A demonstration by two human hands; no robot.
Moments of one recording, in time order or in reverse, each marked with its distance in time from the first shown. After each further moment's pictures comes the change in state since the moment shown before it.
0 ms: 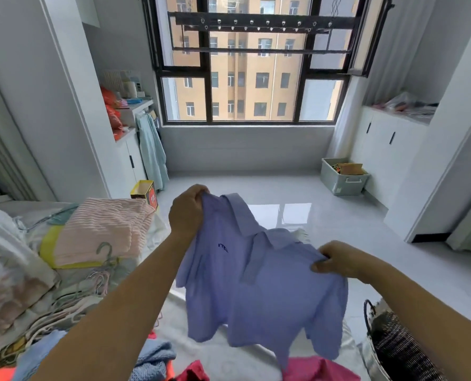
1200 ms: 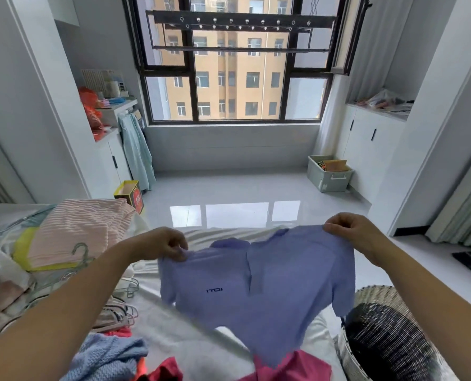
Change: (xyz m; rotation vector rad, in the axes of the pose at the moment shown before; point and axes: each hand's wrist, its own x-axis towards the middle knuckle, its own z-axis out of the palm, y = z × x) left_hand -0.037 -0.008 -0.001 0.209 -0.995 0.011; right_hand -0.027 0.086 -0.060 0.577 0.390 -0.113
